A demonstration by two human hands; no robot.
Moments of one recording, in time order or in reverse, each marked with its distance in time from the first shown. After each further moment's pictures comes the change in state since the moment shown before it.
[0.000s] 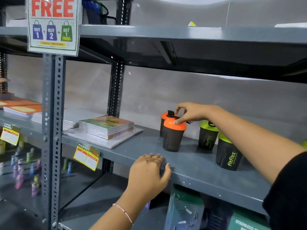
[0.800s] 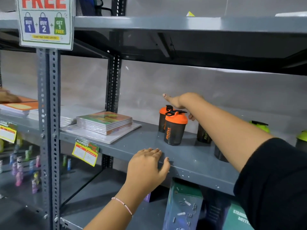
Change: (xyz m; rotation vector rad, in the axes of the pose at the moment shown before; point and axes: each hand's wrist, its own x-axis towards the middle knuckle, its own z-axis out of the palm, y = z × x) left_hand 0.000 -0.003 0.001 -0.015 0.013 0.015; right_hand -0.014 -0.068 0.001 -0.071 0.077 0.592
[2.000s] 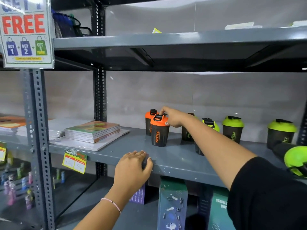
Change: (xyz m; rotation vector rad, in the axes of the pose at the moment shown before) left_hand -0.003 0.012 -0.009 0.035 -0.042 -0.018; right_hand 0.016 0.074 0.035 0.223 0.013 -0.466
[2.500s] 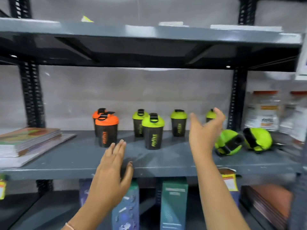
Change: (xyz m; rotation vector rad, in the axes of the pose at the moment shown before) left_hand -0.007 0.088 0.029 -0.345 -0.033 0.171; right_hand -0.187 0.128 -0.013 0.613 1.425 0.398
